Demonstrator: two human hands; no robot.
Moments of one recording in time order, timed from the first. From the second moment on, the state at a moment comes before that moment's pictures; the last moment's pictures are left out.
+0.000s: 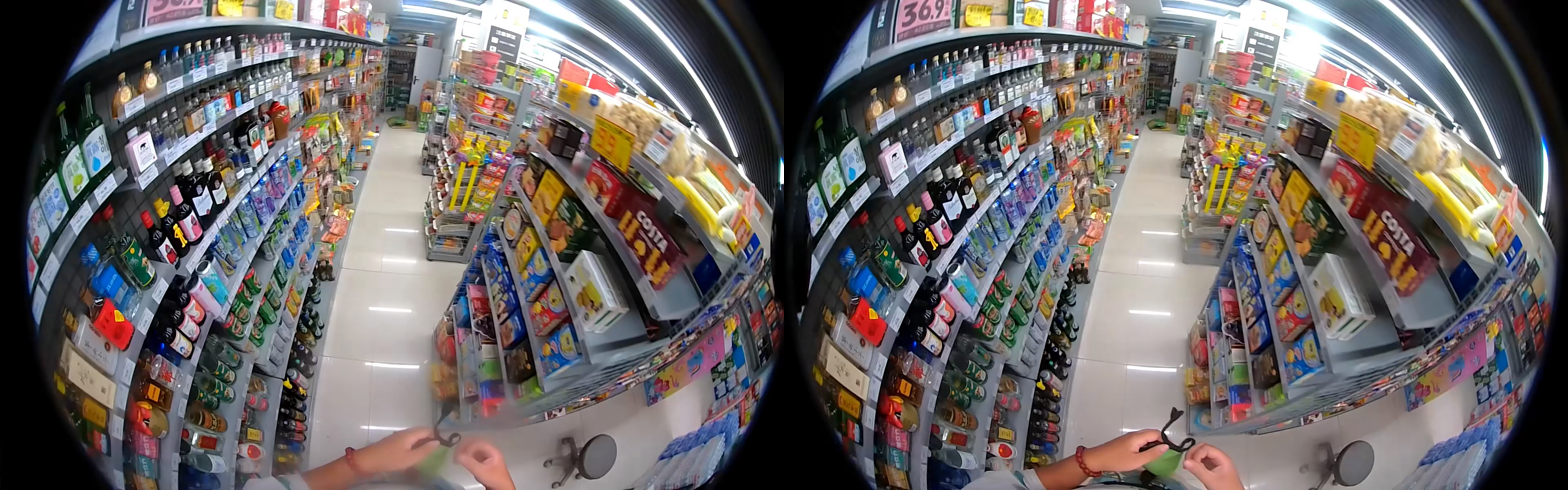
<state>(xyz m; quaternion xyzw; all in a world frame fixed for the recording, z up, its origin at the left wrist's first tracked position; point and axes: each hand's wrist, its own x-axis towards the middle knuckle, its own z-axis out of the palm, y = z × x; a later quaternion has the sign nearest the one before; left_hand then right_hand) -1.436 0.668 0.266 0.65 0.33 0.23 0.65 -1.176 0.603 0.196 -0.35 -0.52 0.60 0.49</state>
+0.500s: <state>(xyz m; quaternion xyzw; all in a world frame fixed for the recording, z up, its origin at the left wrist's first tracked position) -1.573 0.681 0.220 0.47 0.47 0.41 0.63 -1.322 0.755 0.252 -0.28 -0.64 0.65 0.31</state>
